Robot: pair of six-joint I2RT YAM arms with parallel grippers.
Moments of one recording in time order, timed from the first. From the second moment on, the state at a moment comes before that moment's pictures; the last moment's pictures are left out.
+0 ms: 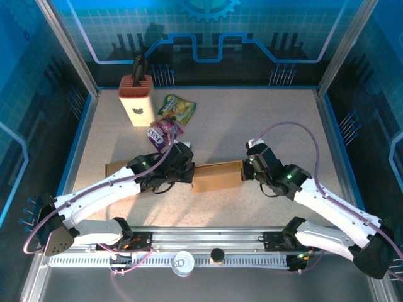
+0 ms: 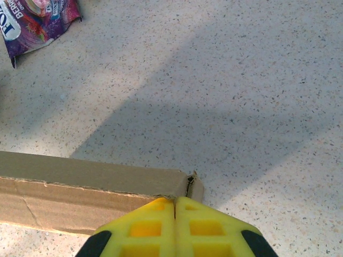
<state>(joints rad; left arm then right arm) -0.87 1.21 1.01 -0.74 -0.15 -0.72 0.73 0.99 0.81 -0.65 0.25 0.50</state>
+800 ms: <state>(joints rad) -0.82 1.21 1.01 -0.73 -0.07 -0.76 0.73 0.99 0.81 -0.65 0.25 0.49</state>
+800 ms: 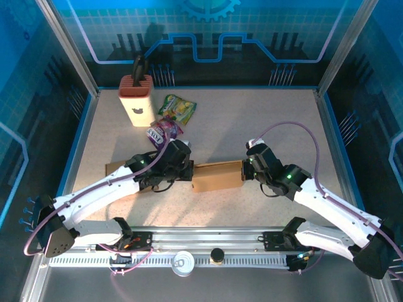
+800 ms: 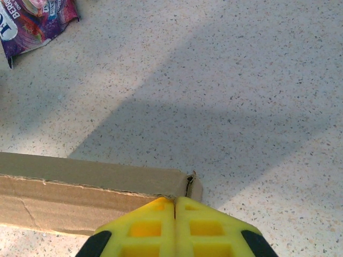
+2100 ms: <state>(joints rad) -0.85 1.20 0.94 -0.66 -0.07 -0.74 0.70 0.66 0.66 -0.61 0.09 0.95</state>
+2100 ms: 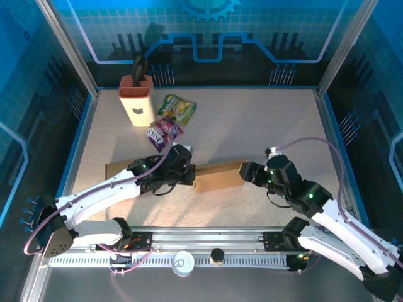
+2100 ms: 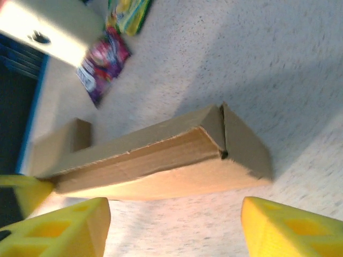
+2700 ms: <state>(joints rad) -0.87 1.19 0.94 -0.66 -0.09 -0.74 0.48 0.72 0.43 -0.23 -0.18 1.61</state>
